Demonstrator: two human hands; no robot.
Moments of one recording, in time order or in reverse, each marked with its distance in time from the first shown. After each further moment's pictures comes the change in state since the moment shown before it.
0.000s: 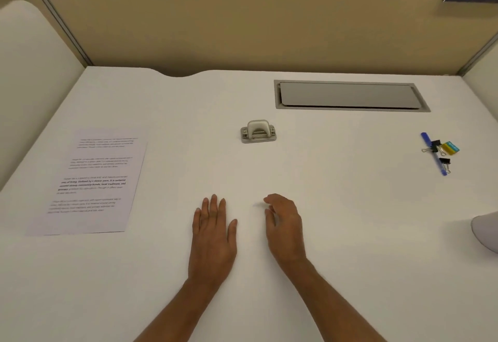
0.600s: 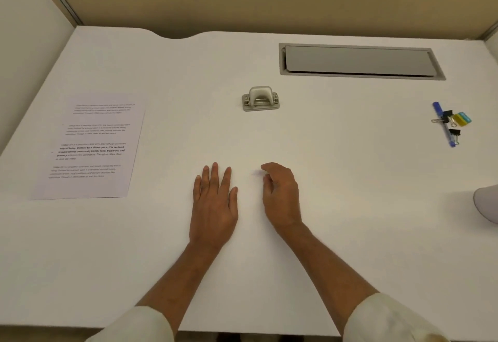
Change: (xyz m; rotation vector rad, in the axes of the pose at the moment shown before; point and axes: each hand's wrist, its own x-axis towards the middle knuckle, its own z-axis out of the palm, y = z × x) left_hand 0.000 0.002 -0.005 0.087 -0.020 0.023; right_hand 0.003 -0.002 0.008 0.001 -0.040 0.014
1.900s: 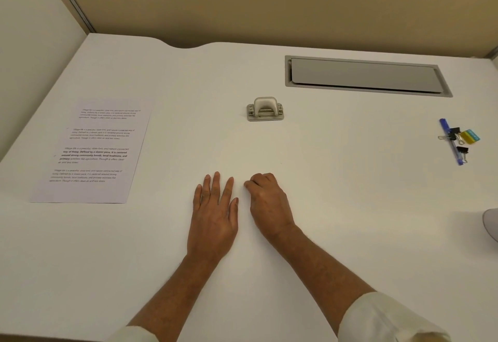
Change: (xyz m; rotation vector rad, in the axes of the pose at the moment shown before) left_hand 0.000 -0.001 0.003 -0.018 0.011 -0.002; right_hand 0.019 0.004 0.027 -0.433 -0.133 -0.422
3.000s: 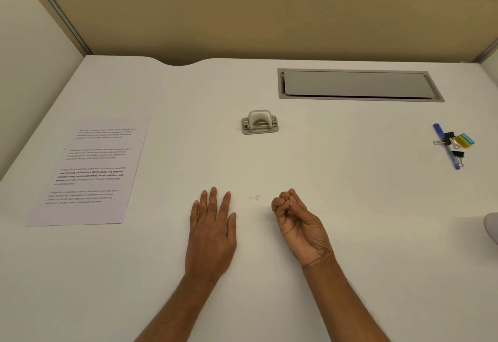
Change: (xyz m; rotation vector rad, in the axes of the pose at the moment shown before) left_hand -0.001 0.001 -0.001 -0.003 0.038 0.015; right_hand -0.021 0.023 -0.065 2.479 0.133 0.984
